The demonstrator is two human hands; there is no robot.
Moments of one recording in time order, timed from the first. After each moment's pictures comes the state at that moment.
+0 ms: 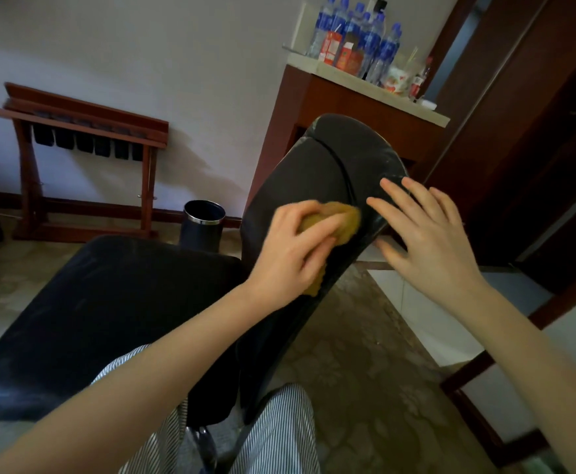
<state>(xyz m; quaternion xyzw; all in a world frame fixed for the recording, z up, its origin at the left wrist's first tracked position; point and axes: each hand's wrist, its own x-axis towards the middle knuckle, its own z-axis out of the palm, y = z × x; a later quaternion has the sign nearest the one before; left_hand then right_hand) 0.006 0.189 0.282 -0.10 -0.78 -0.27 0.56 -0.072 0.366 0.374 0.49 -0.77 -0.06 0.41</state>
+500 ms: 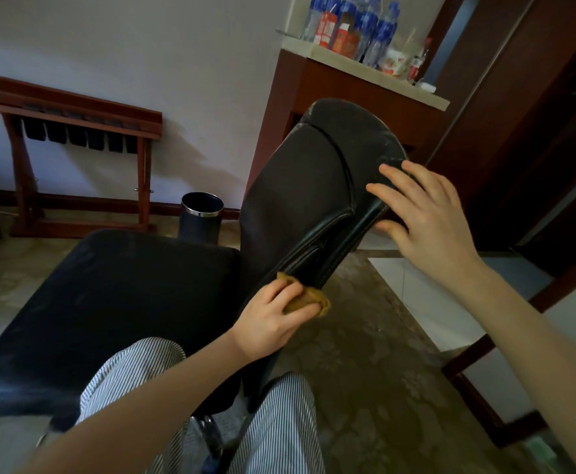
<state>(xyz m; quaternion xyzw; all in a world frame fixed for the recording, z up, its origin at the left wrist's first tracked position) 0.003 0.193 0.151 -0.16 -0.85 -0.08 0.49 -0.087 0.367 0.373 0.50 -0.75 -0.04 0.42</state>
